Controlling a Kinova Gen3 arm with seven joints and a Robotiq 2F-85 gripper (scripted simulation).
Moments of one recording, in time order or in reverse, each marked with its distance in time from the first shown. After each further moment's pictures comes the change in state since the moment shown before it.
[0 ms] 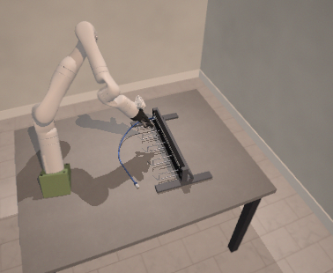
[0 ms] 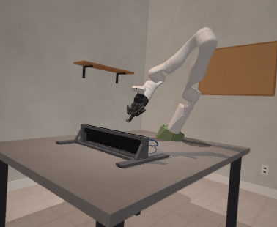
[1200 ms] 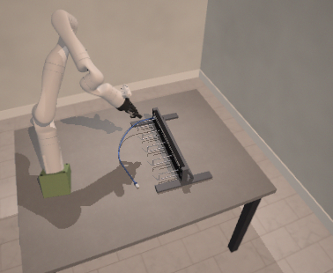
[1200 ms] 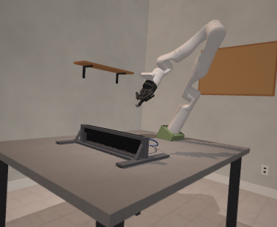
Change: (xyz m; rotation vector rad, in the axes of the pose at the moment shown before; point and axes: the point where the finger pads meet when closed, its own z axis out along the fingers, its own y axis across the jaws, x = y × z) arm 0.002 0.000 -0.100 0.000 0.008 0.005
